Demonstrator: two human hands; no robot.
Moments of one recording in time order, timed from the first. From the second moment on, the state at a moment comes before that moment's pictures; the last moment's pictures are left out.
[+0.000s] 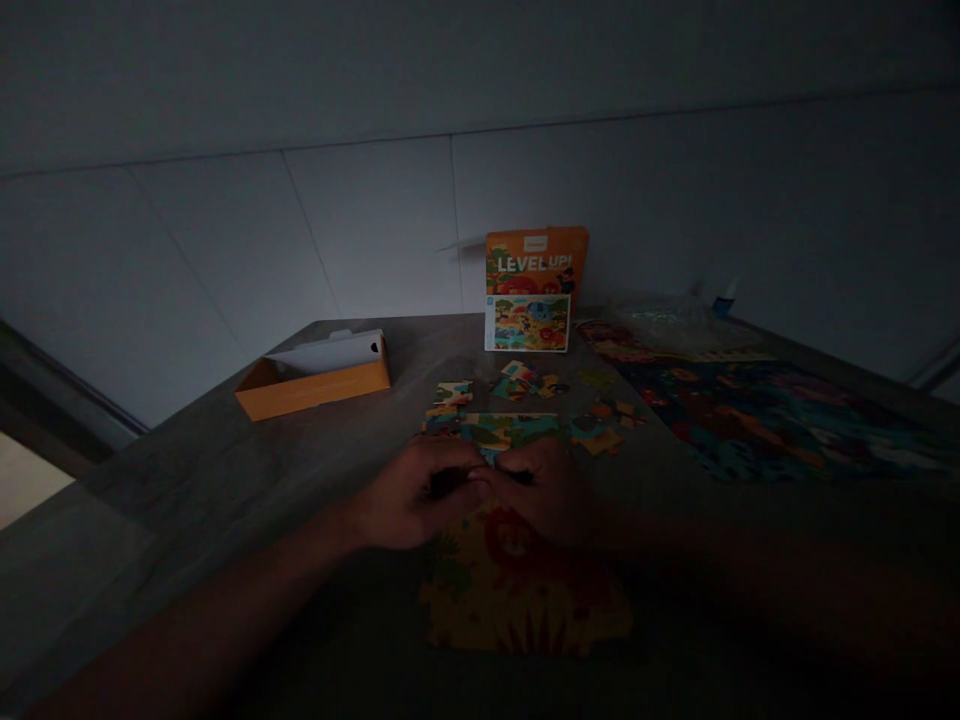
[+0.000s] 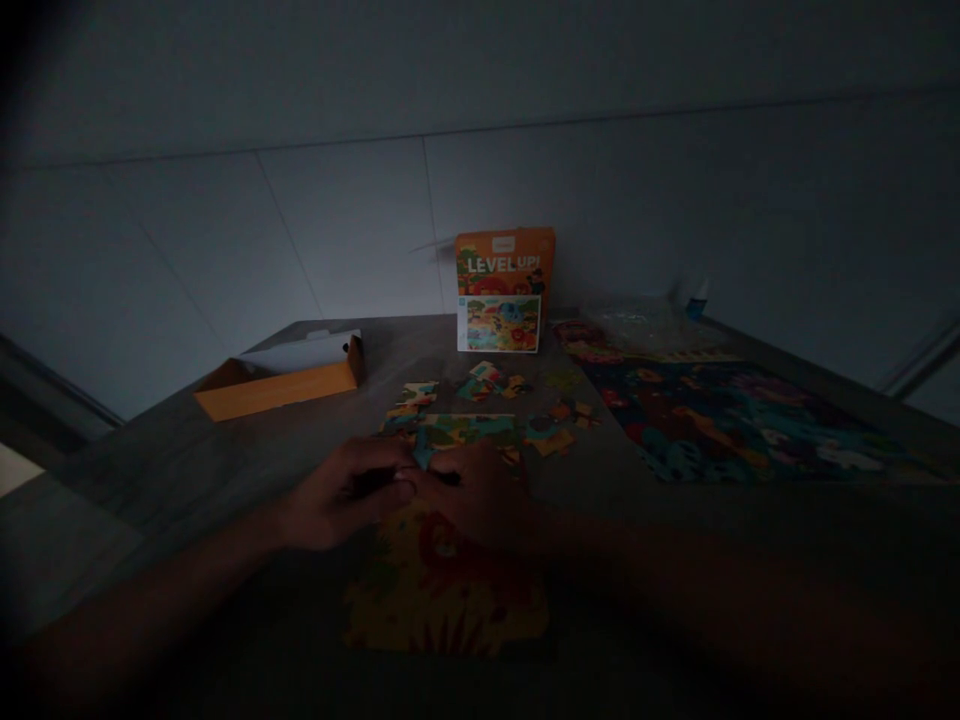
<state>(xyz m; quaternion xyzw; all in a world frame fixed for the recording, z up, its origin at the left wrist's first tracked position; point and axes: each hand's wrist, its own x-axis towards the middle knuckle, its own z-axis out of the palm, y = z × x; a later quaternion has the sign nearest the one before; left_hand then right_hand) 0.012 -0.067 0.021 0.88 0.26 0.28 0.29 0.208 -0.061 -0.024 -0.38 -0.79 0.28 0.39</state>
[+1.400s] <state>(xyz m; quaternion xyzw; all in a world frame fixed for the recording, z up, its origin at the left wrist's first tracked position) -0.006 -0.042 0.001 0.88 0.41 0.20 0.11 0.207 -0.074 -0.024 -0.40 -0.65 0.50 0.41</state>
